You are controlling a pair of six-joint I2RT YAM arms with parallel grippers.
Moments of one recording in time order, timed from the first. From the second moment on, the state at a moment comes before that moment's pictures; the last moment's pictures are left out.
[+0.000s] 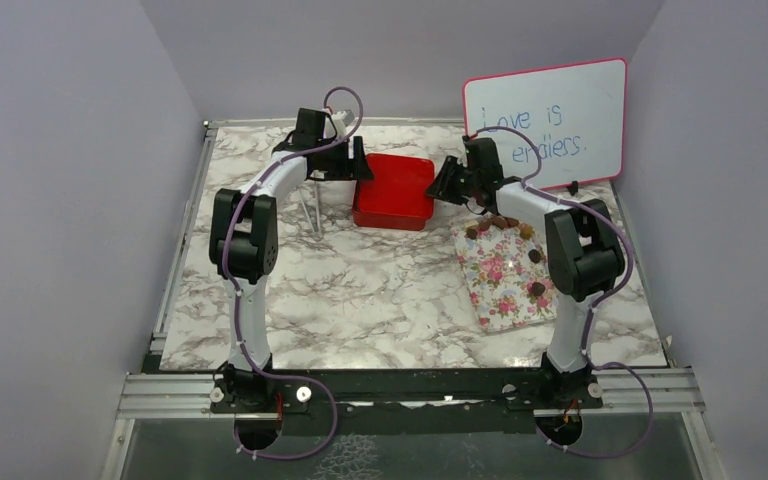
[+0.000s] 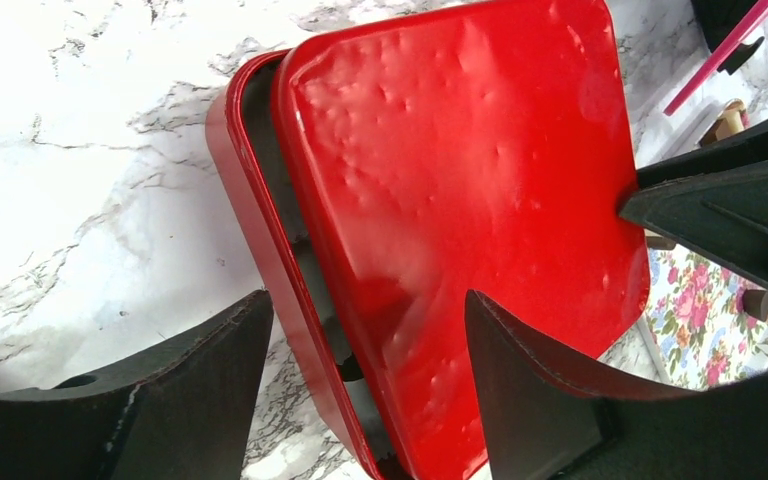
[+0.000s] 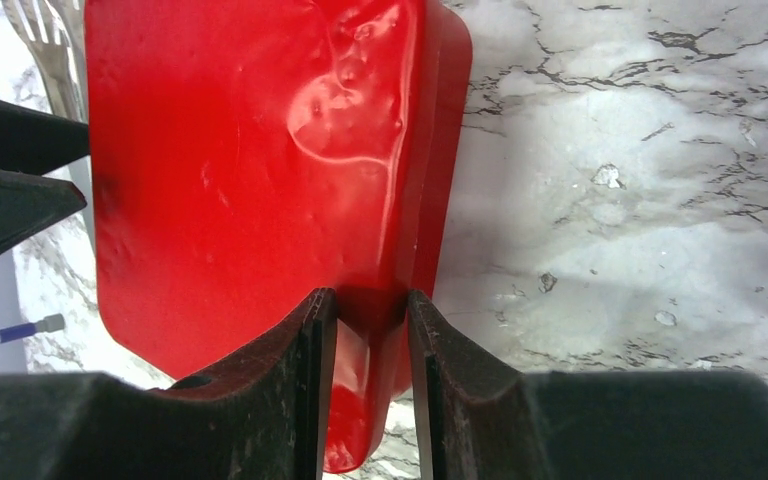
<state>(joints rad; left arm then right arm) -0.20 2.15 1.72 -0.35 0.55 -0.20 0.34 1.97 1.31 -0.01 -0.24 0.58</state>
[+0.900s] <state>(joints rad) -0.20 2.19 1.73 -0.35 0.53 -0.19 0.33 2.00 1.27 0.16 -0.26 0.74</state>
